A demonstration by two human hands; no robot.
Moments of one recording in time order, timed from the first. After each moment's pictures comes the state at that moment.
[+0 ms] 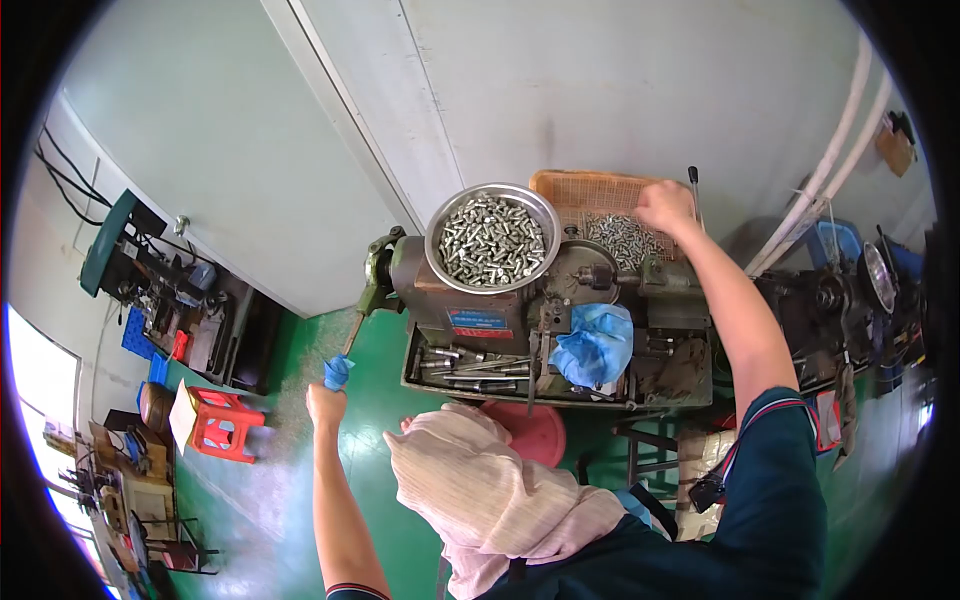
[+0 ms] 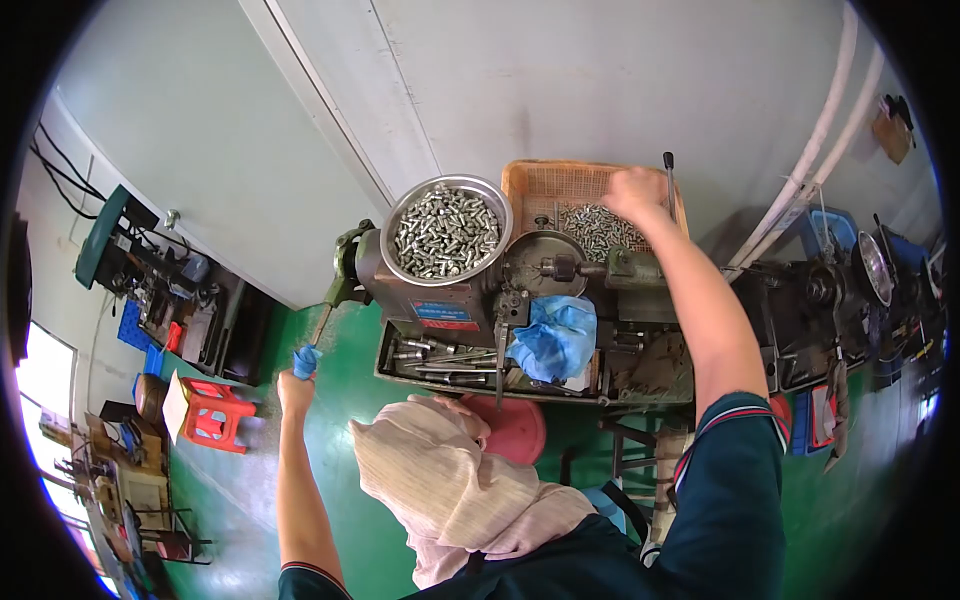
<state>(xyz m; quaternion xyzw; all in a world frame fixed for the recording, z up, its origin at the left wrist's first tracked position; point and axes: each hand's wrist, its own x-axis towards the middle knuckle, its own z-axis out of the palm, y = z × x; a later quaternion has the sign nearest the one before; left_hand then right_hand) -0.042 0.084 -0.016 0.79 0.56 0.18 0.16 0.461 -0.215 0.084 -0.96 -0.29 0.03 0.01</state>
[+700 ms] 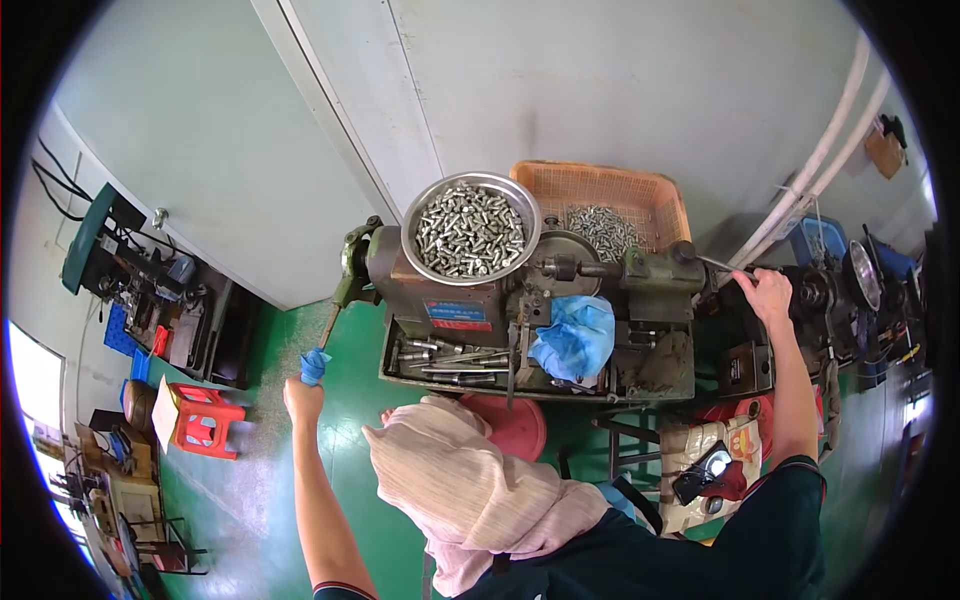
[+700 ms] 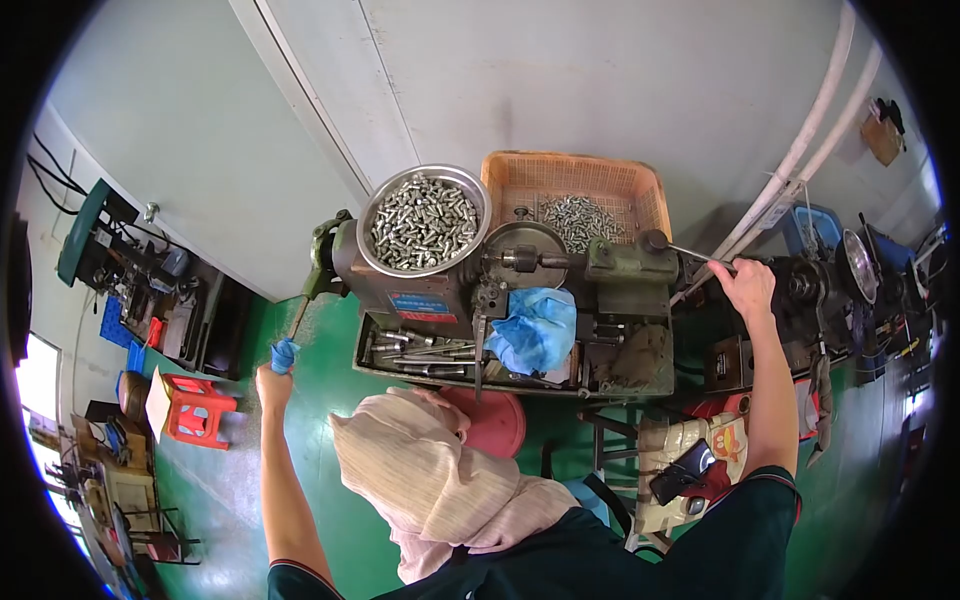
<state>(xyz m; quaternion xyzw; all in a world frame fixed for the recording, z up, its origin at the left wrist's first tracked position) -0.039 0.080 -0.012 0.79 0.56 0.20 0.16 0.432 -0.441 0.062 -0.96 -0.22 -0.19 0.00</state>
